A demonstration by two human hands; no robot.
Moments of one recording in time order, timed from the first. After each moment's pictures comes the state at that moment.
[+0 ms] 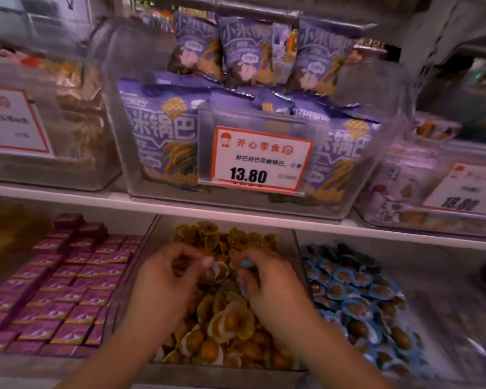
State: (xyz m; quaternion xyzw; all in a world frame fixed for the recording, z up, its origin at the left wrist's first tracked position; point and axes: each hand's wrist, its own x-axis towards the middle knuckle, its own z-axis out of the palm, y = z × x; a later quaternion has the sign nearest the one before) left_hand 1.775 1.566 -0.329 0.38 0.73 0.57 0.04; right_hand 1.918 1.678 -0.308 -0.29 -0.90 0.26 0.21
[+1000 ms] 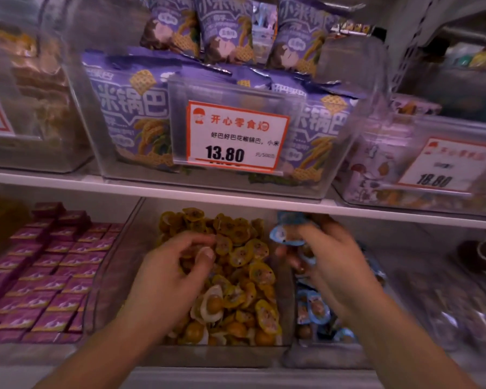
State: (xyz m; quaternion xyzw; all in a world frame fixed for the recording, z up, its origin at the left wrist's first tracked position) left_hand 1.794 1.570 -0.330 0.50 0.67 0.54 0.05; right_hand 1.976 1.708 -0.272 -0.34 -0.61 0.62 0.37
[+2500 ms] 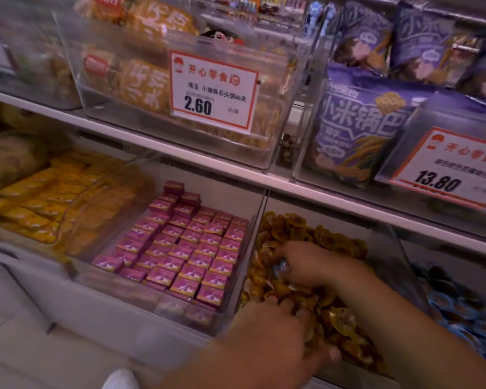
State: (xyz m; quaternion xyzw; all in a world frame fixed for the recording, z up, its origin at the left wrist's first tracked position) left_hand 1.795 1.510 -0.345 0.63 0.76 0.08 0.15; right_hand 1.797 1.689 -0.329 -0.19 -0.97 0.07 -0.16
